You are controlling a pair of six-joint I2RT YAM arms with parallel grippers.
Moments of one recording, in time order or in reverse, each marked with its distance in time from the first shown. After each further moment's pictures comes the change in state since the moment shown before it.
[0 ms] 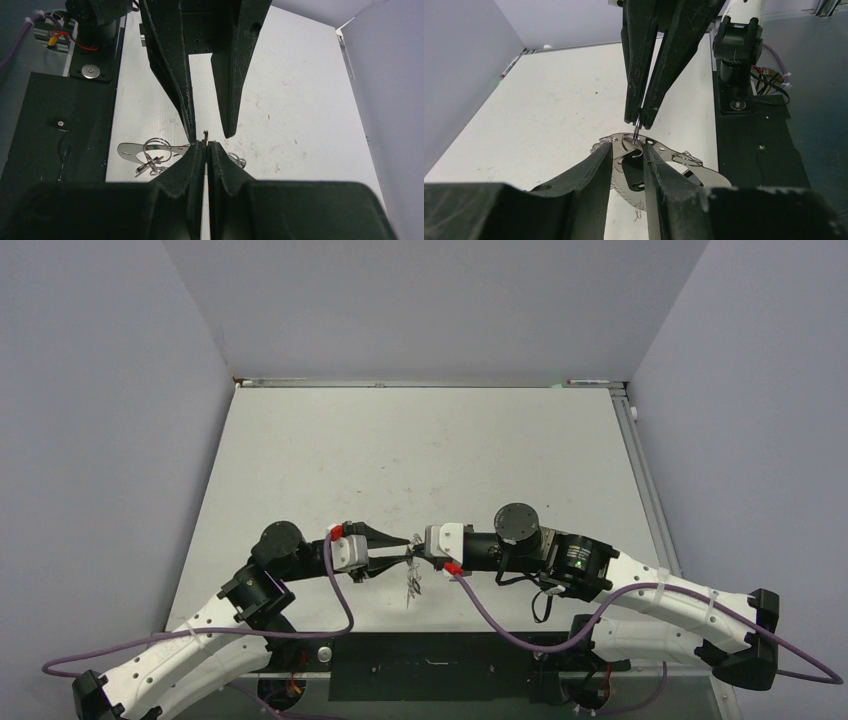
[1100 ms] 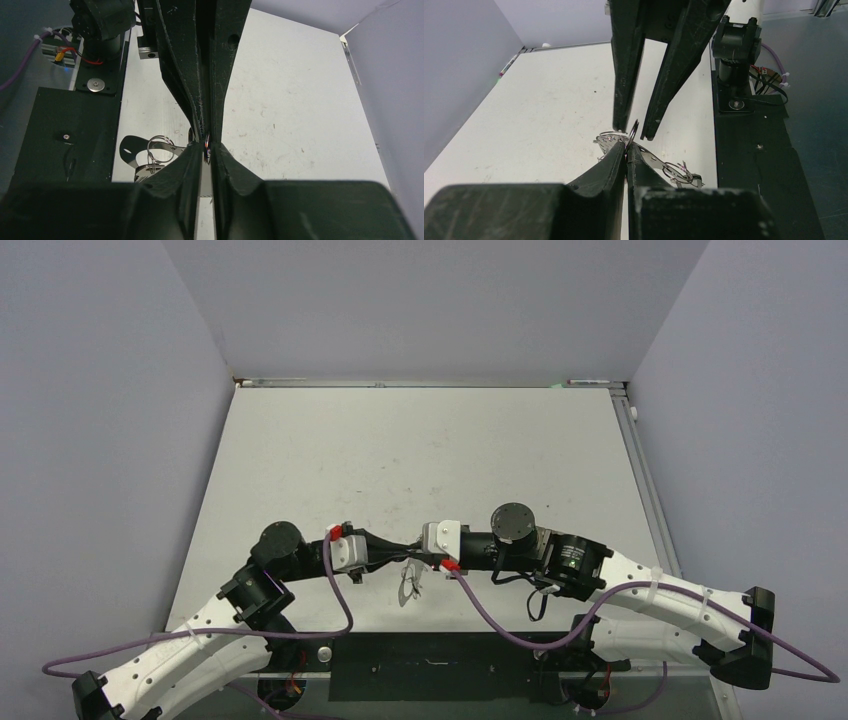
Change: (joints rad) left arm 0.000 -0.005 0.000 -0.007 0.002 -0.006; right arm -0.006 0.016 -0.021 0.055 -0.011 0.040
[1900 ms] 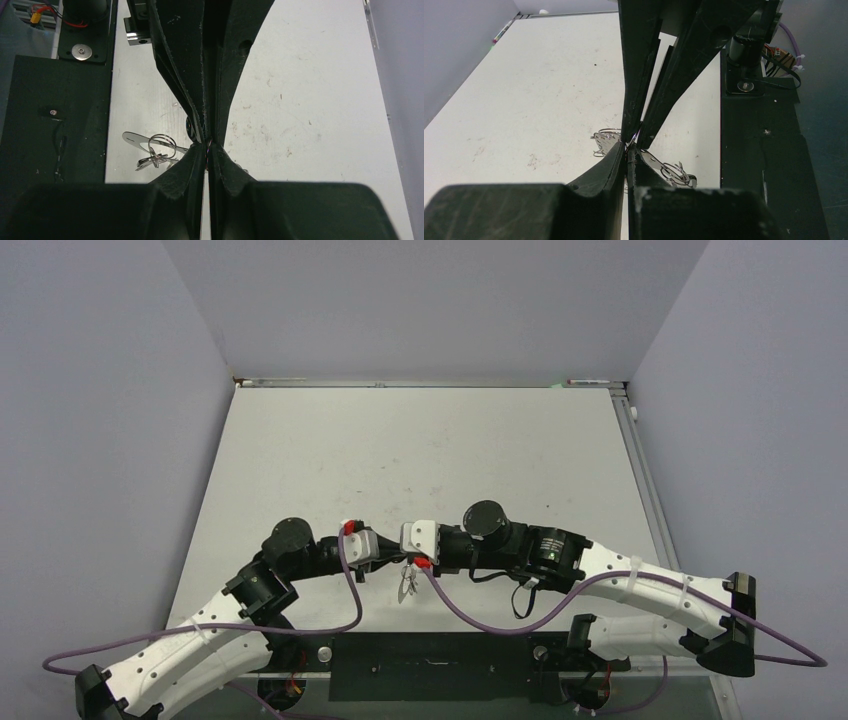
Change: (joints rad) left arm 0.000 0.039 0.000 -0.069 -0.051 0.018; right arm 0.024 0.115 0.081 -0.127 0.083 -0.027
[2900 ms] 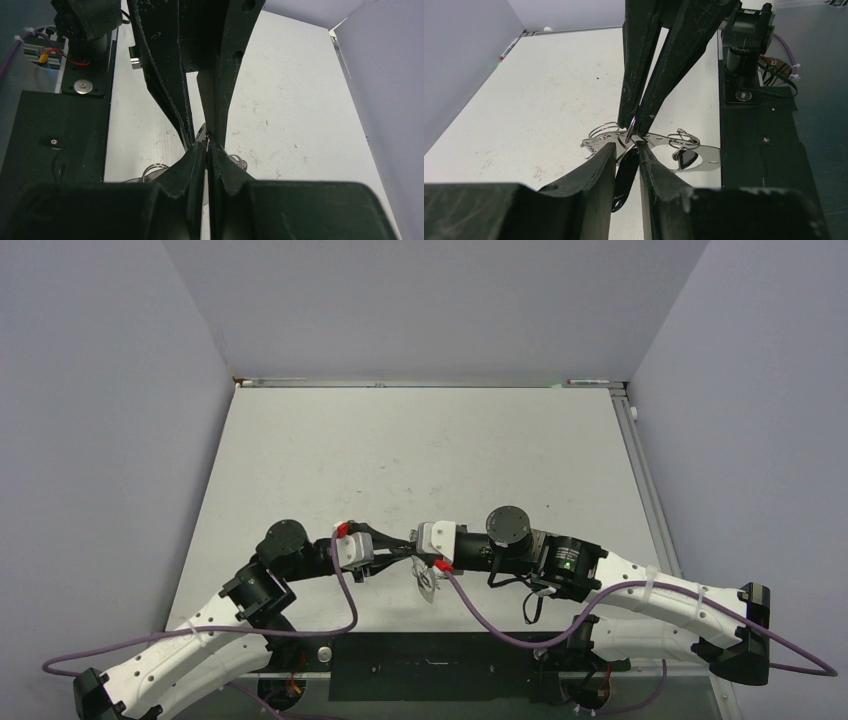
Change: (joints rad) left arm 0.000 -0.020 0.000 0.032 0.014 -0.002; right arm 0.003 -0.098 -0.084 0.156 -0.014 0.028
